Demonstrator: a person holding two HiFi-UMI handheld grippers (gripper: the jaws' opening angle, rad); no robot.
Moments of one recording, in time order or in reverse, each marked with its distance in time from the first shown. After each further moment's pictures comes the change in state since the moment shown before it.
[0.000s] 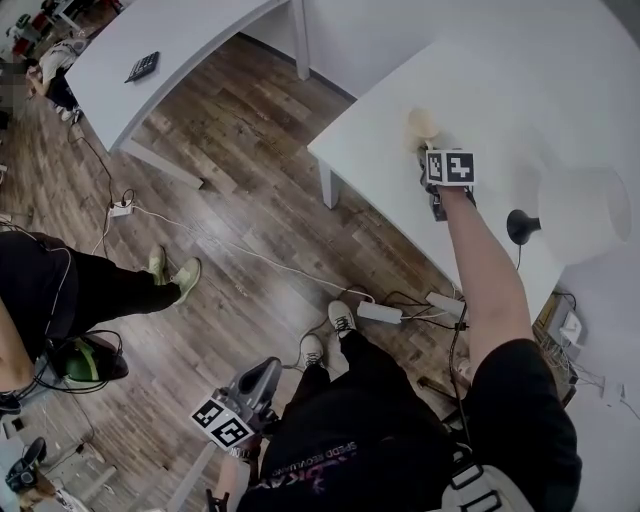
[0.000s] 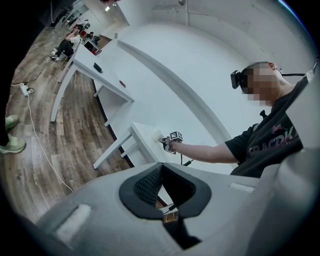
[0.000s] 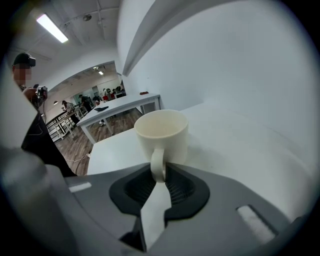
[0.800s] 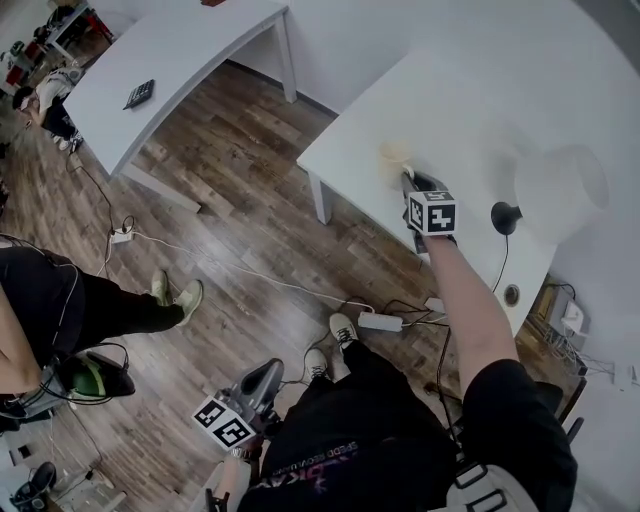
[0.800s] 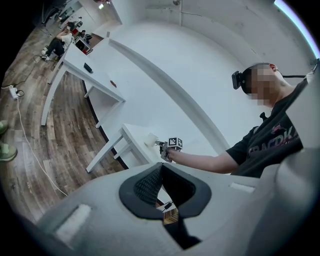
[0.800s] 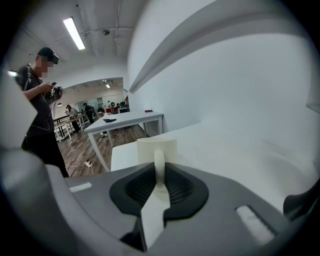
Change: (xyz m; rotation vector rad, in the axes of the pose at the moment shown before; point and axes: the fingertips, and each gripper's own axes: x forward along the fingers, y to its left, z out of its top) left arm -0.004 -0.017 0.006 0.052 0.013 -0.080; right arm -0.067 0.040 -0.028 -0.042 -0.234 -0.007
